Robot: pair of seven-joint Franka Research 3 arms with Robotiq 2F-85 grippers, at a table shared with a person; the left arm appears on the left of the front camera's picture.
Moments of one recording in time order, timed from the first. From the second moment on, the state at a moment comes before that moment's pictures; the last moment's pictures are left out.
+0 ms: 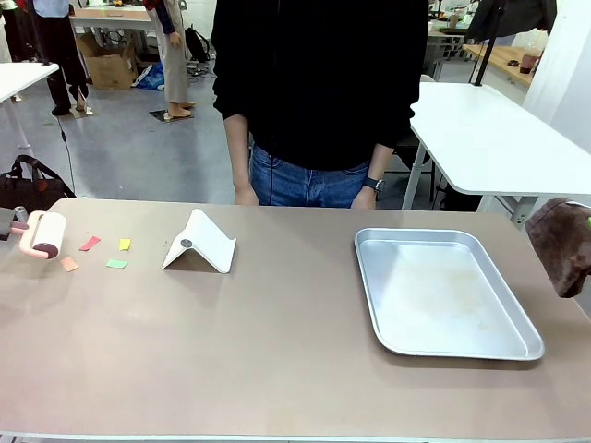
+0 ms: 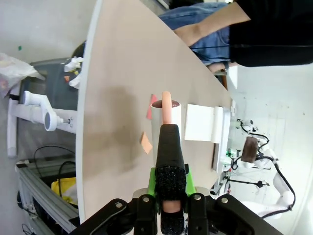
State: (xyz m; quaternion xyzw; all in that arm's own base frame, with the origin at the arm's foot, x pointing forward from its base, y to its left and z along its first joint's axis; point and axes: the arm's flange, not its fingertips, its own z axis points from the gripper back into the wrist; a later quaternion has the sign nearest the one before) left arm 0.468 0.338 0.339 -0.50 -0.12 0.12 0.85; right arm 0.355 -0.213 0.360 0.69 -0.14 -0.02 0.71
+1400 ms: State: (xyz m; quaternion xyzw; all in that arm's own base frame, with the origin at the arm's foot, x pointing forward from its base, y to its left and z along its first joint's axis) left arm 0.489 0.302 0.334 -0.44 -0.08 0.11 0.89; right arm 0.354 -0.213 0.360 0.69 -0.14 -0.02 0.71
